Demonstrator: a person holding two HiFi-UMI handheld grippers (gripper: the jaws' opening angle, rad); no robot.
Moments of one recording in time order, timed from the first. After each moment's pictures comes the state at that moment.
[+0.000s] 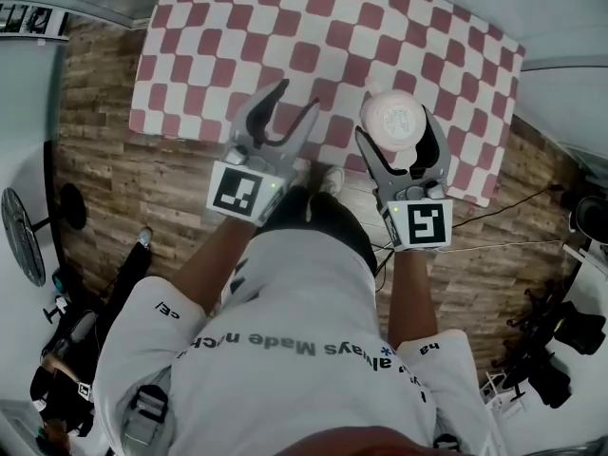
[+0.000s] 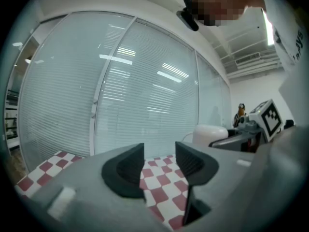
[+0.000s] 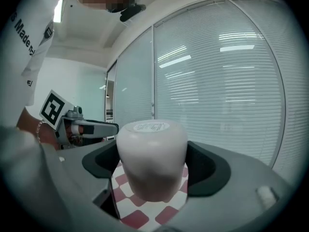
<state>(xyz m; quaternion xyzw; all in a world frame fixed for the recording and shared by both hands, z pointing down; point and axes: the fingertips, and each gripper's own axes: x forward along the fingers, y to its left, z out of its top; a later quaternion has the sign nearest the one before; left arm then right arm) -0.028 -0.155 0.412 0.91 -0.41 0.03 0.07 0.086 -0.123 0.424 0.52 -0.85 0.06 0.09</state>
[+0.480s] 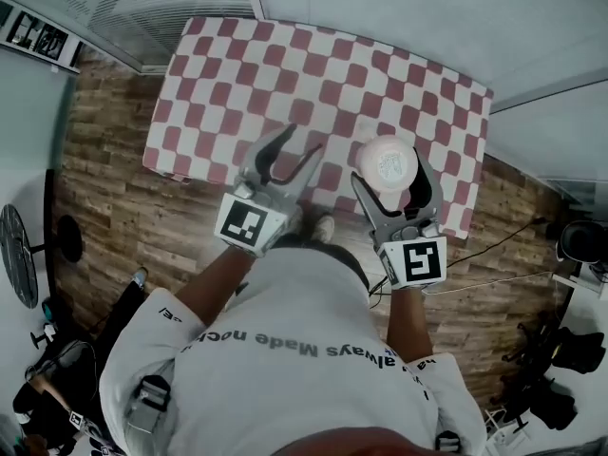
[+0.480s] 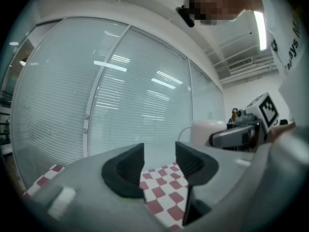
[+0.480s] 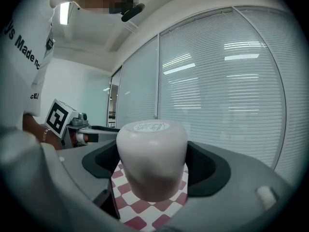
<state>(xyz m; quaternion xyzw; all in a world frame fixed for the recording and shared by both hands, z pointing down) -0.017 -0.129 0.322 0.92 -0.38 0.00 0.05 0.086 -0.092 0.318 0.51 -0.86 0.03 0.08</state>
